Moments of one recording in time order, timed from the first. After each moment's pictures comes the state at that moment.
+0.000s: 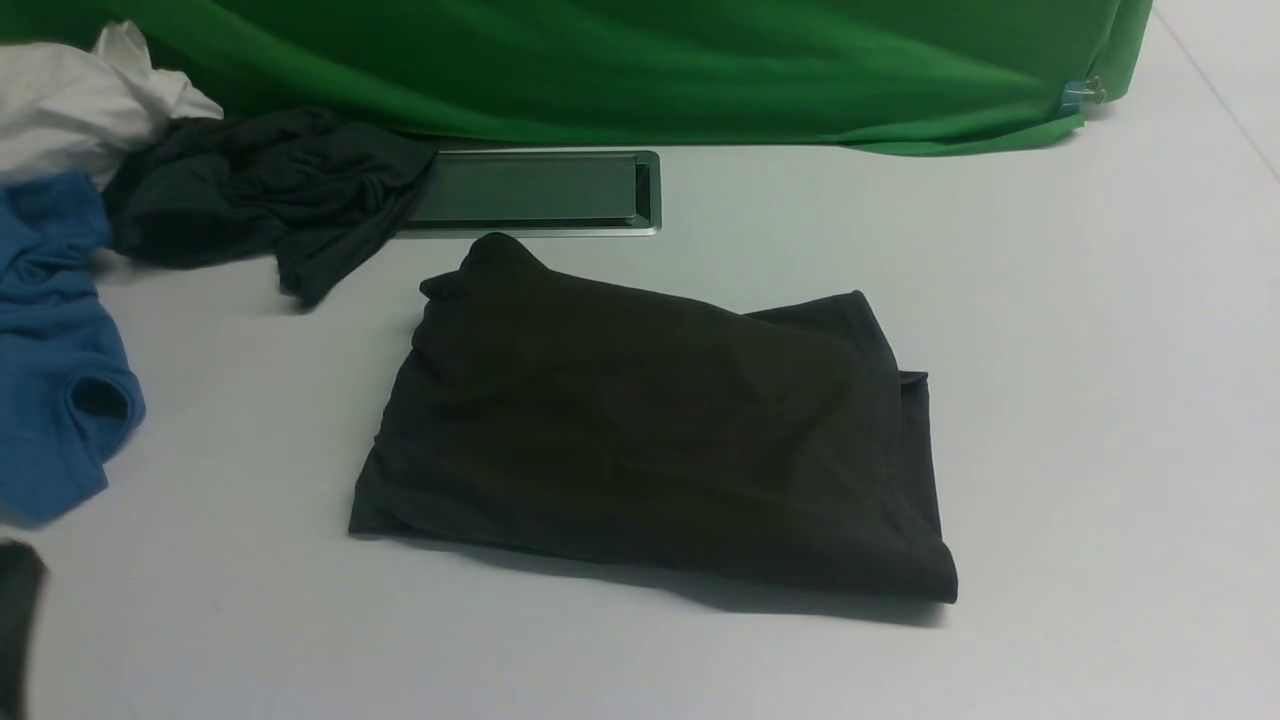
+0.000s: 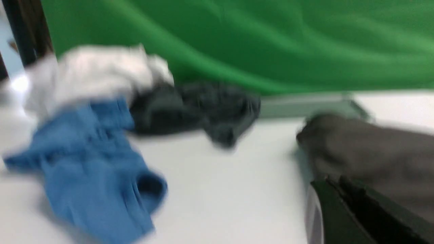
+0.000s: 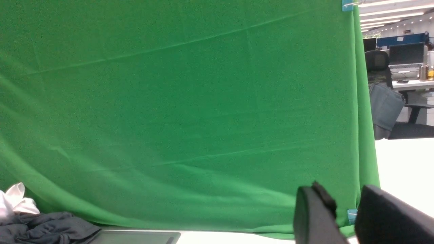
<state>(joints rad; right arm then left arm) 0.28 0.36 -0.30 0.47 -0.18 -0.38 0.02 0.00 -0.03 -0.01 0.23 0.05</state>
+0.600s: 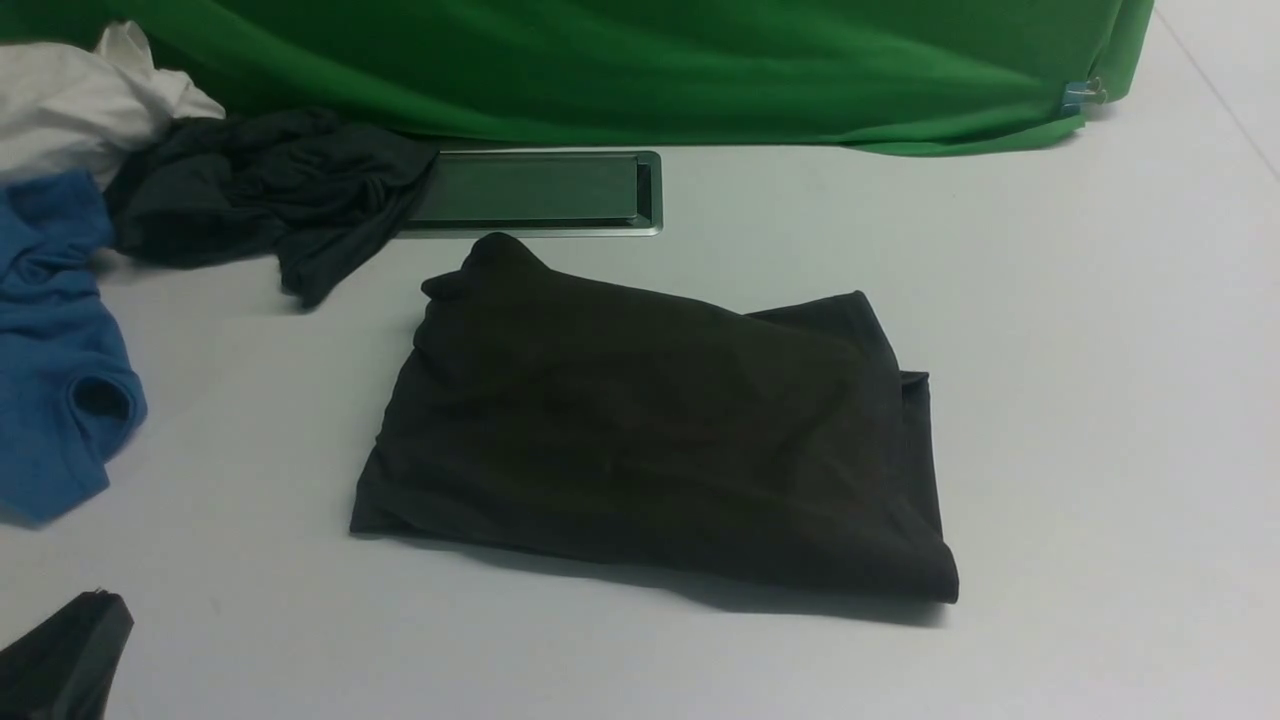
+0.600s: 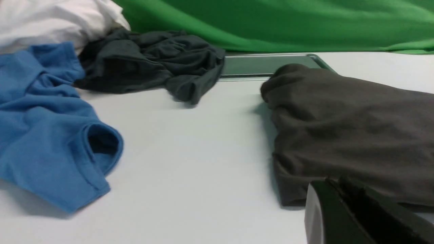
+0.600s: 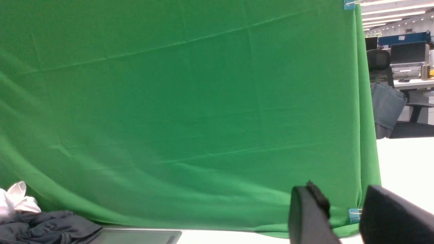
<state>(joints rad) 0.28 0.36 -0.30 0.47 -0.17 -0.38 -0.05 0.00 0.01 -0.05 0.26 0.05</state>
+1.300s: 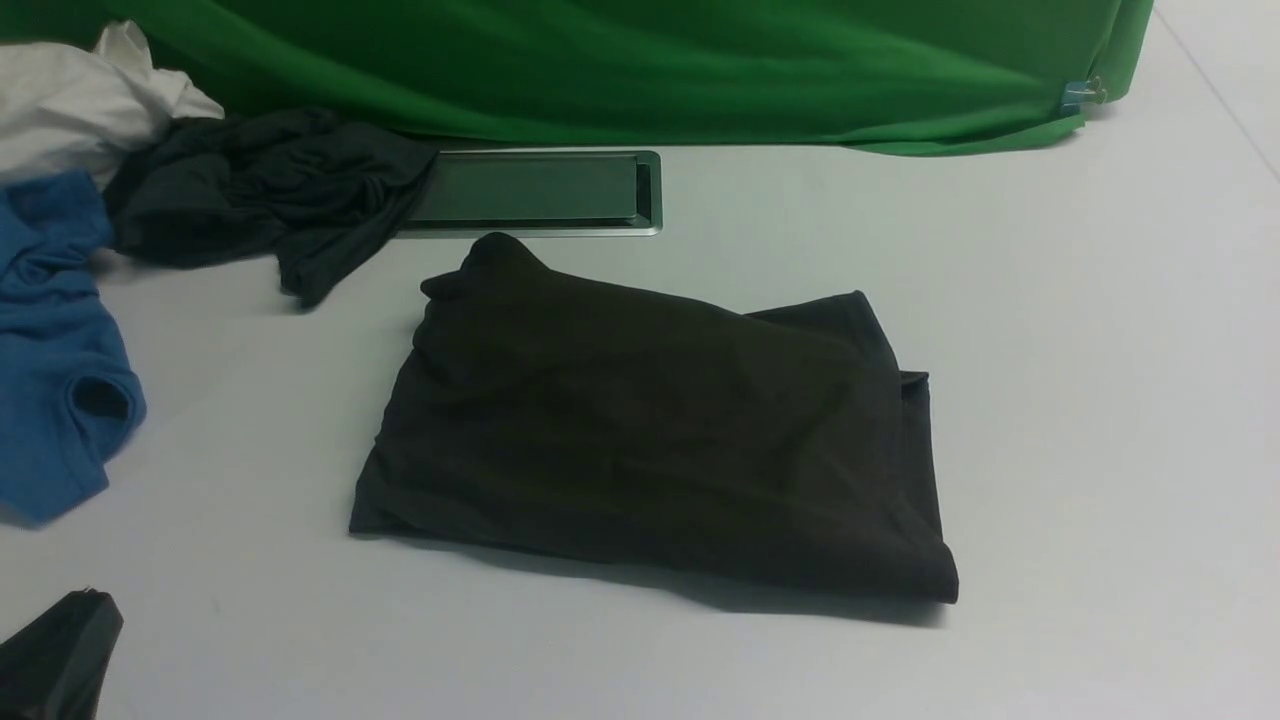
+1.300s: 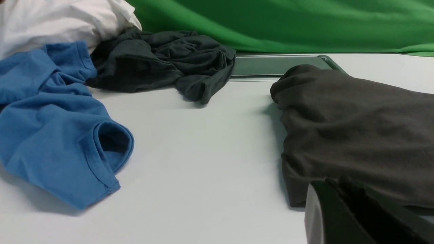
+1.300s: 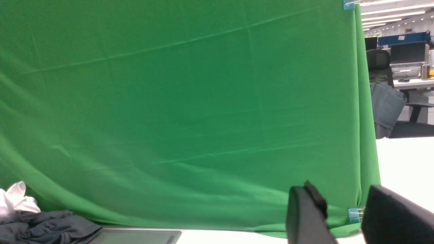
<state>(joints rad) 0.28 0.36 -0.30 0.47 -0.17 -0.38 -0.03 0.00 0.01 -0.05 0.26 0.05</state>
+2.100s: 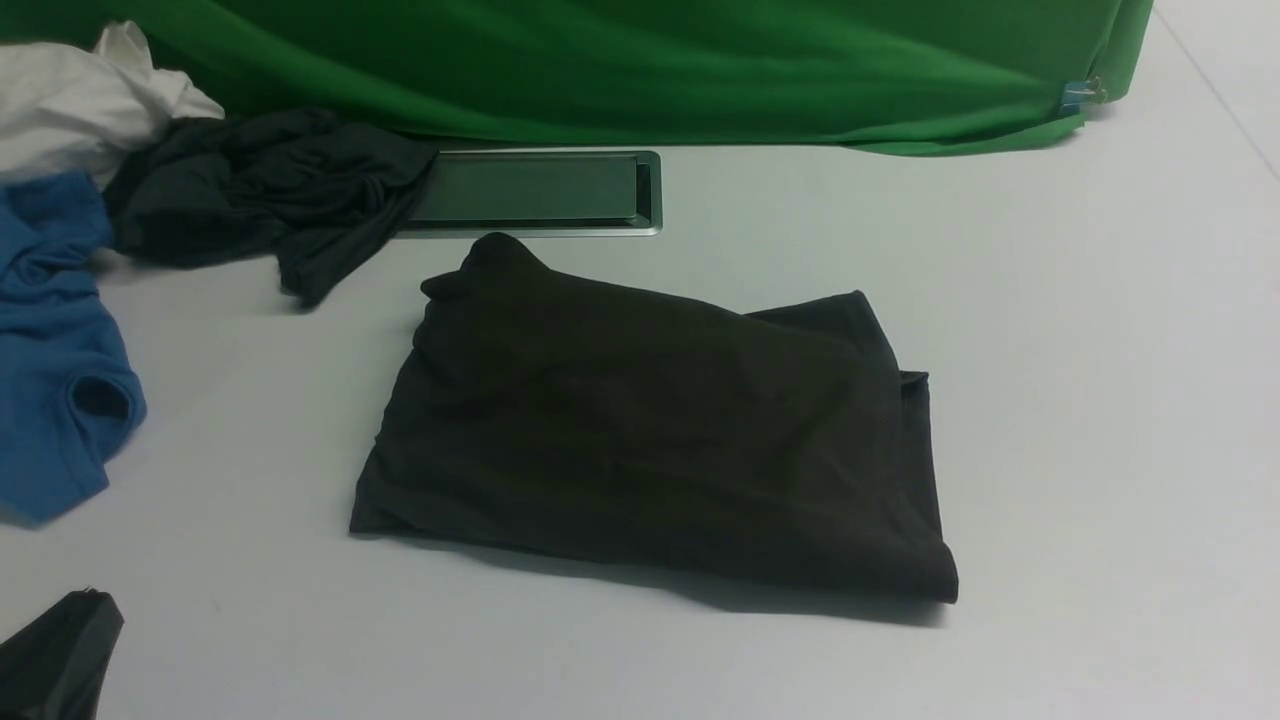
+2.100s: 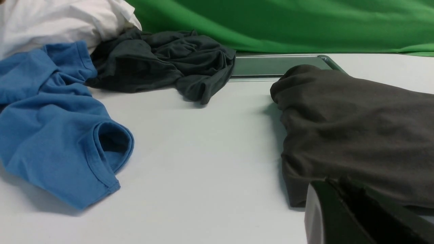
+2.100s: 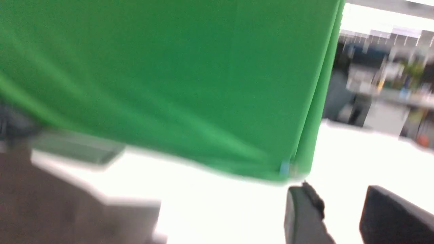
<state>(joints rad) 0.05 0.03 -0.24 0.25 0.31 -0.43 -0.03 0.00 0.01 -0.05 0.26 0.05</state>
